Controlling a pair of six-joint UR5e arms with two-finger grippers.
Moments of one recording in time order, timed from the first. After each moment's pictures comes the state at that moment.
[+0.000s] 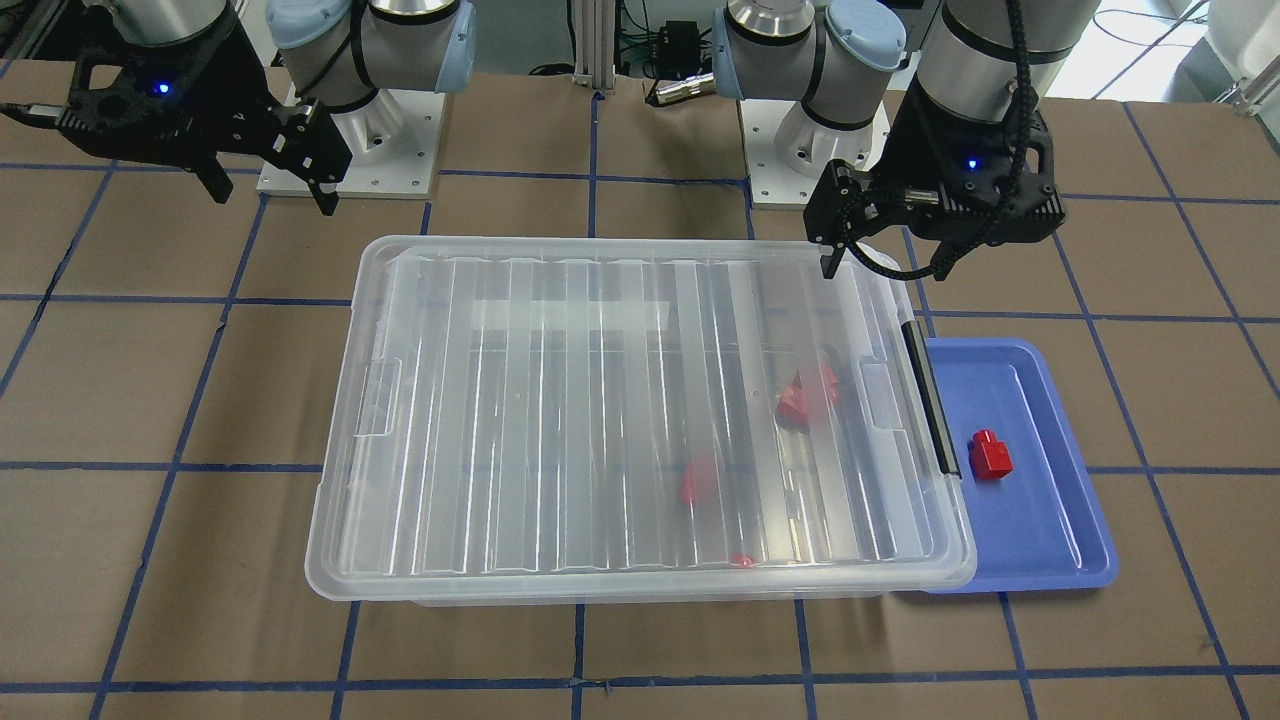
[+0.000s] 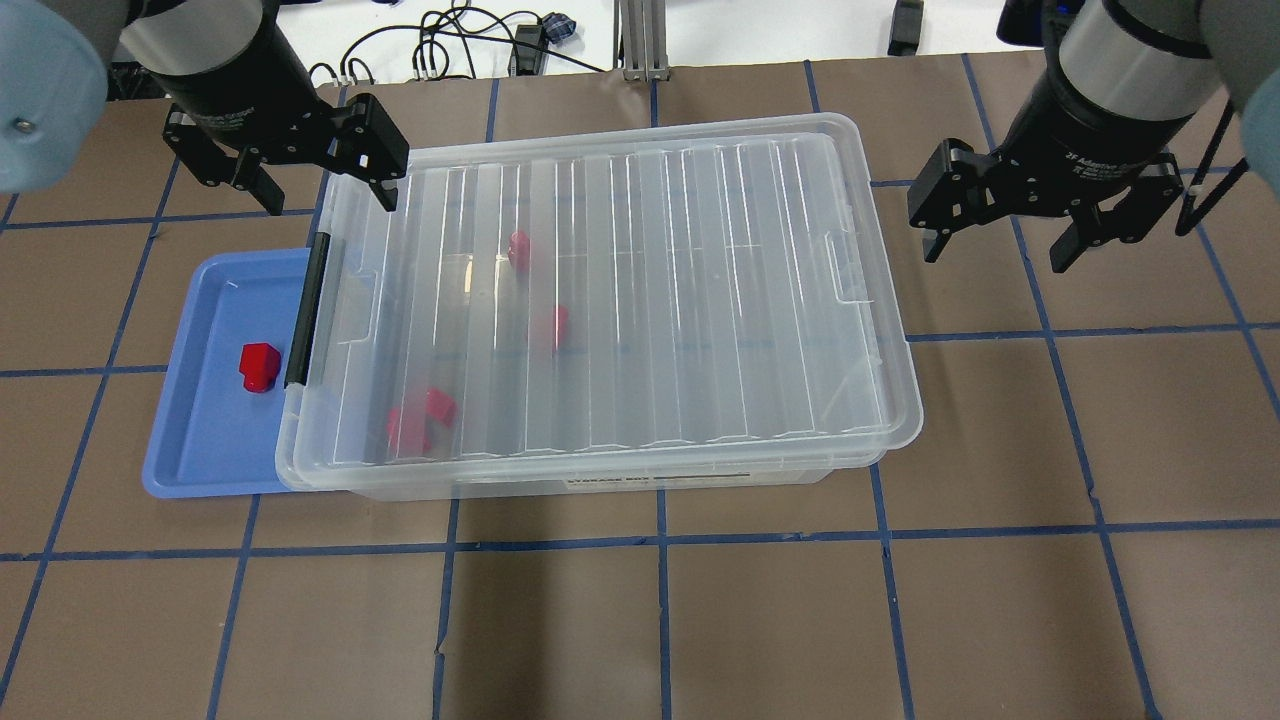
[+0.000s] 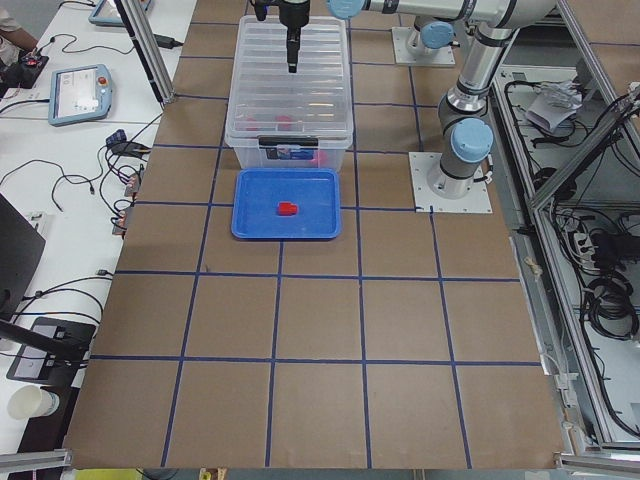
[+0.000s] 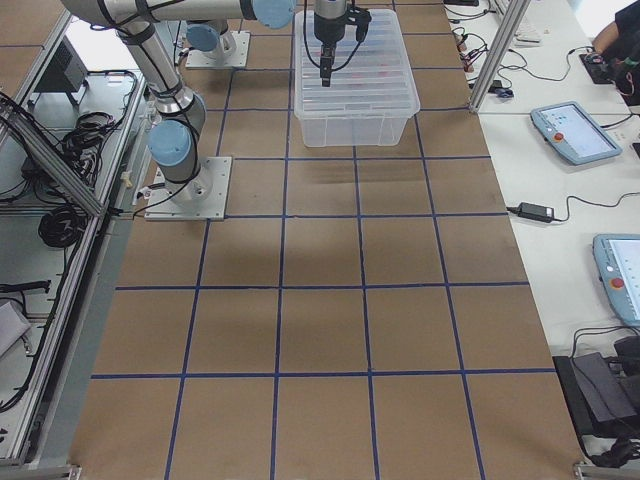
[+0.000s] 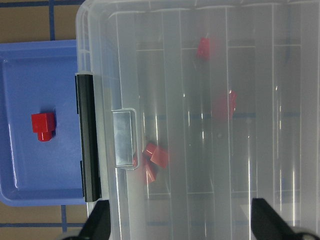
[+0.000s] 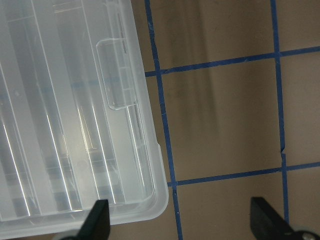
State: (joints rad) left arm -1.58 -1.61 -1.48 -1.57 1.58 0.00; right arm 1.52 -1.68 1.63 -1.52 -1.55 0.09
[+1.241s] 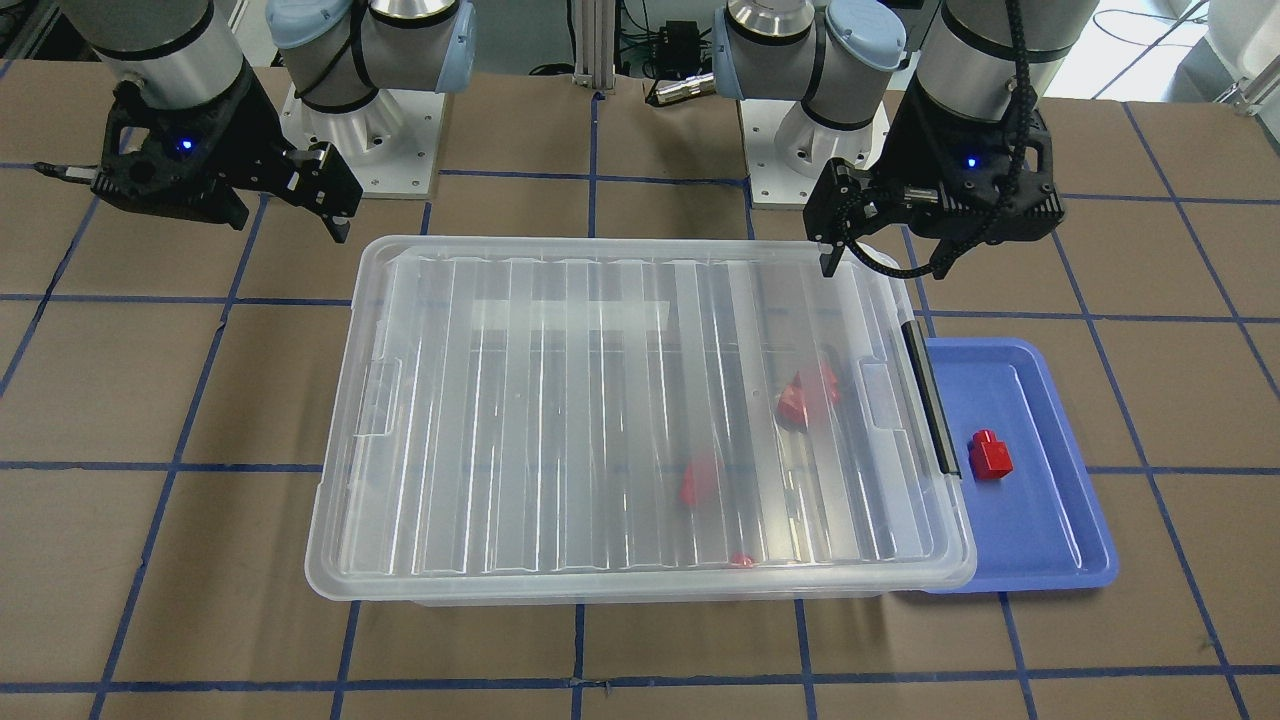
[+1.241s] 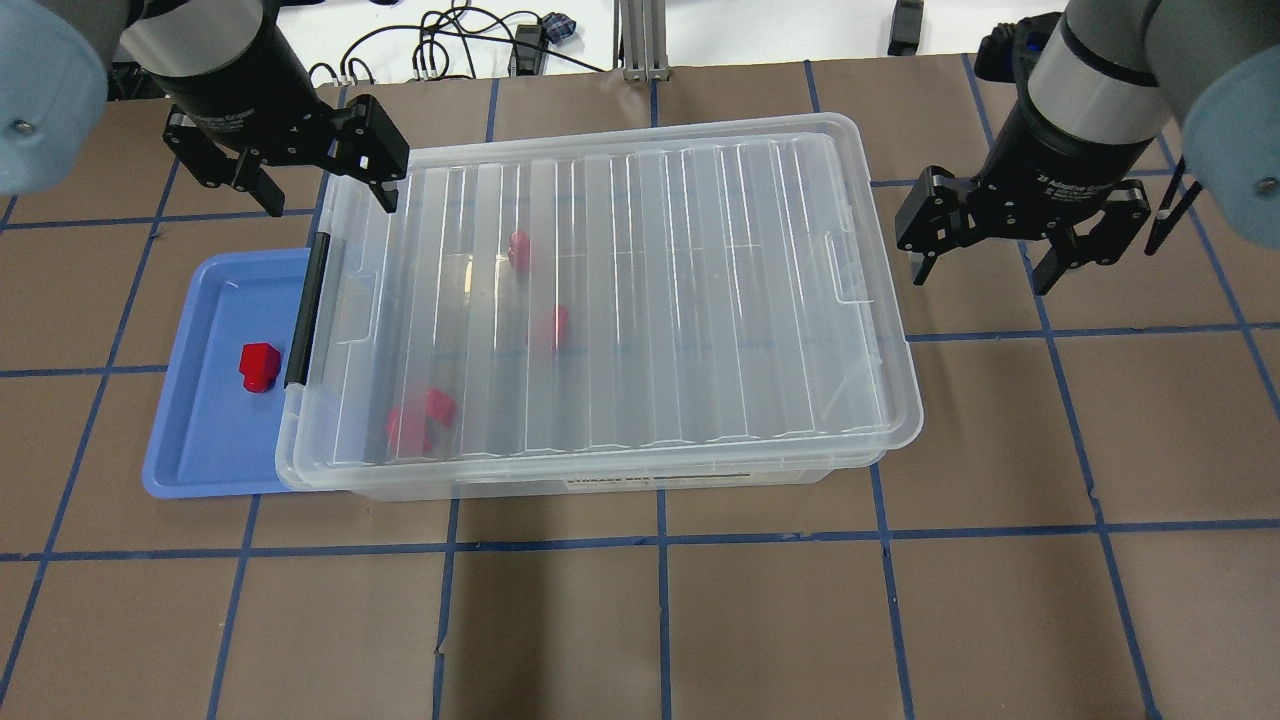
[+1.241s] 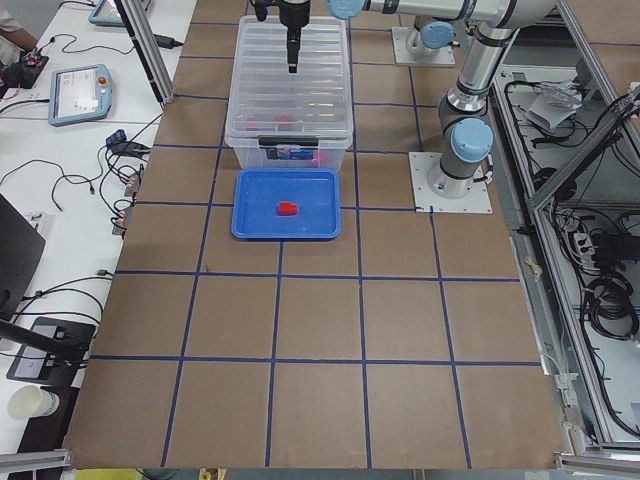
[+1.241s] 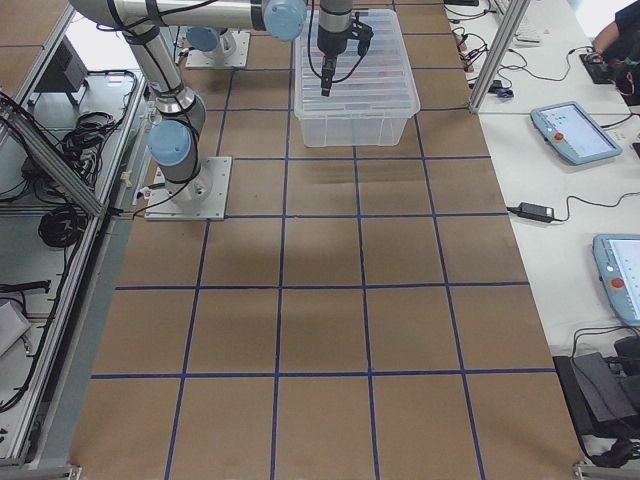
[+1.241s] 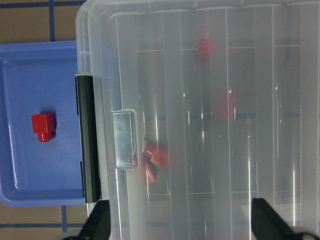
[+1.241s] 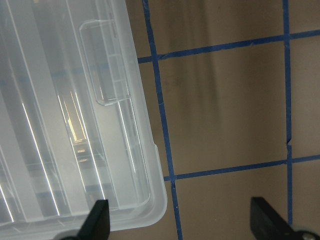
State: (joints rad) left arm -1.58 -1.60 -1.49 -1.57 1.58 0.00; right arm 1.52 -1.63 1.66 -1.52 -1.56 0.09
